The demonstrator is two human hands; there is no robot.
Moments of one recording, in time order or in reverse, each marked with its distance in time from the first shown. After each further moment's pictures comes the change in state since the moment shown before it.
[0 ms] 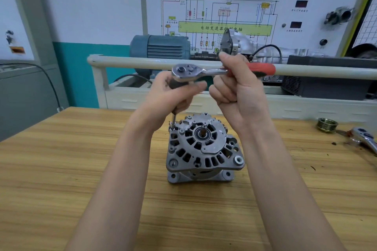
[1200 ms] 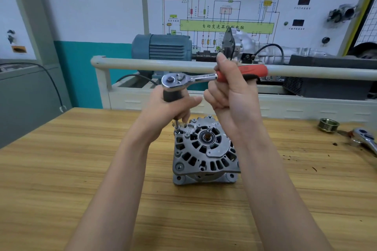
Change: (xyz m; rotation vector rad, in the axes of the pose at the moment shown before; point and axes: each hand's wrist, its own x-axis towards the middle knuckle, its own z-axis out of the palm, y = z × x) left_hand -0.010 0.000 -0.014 0.070 0.044 -0.106; right_hand -0.001 0.009 0.021 -0.035 0.047 -0.029
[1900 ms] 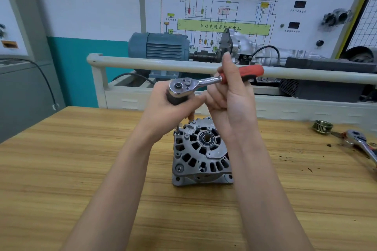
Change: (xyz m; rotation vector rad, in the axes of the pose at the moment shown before) left_hand -0.003 0.009 0.008 0.071 0.081 0.161; right_hand 0.001 0.009 0.008 0.062 0.100 0.005
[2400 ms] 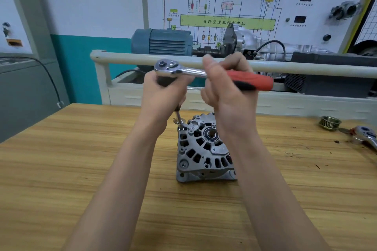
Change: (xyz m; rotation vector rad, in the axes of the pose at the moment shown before) left_hand 0.007 -0.003 -0.002 -0.141 0.271 -0.105; right_hand -0.013 0.008 0.005 -0.264 -0.191 -0.261
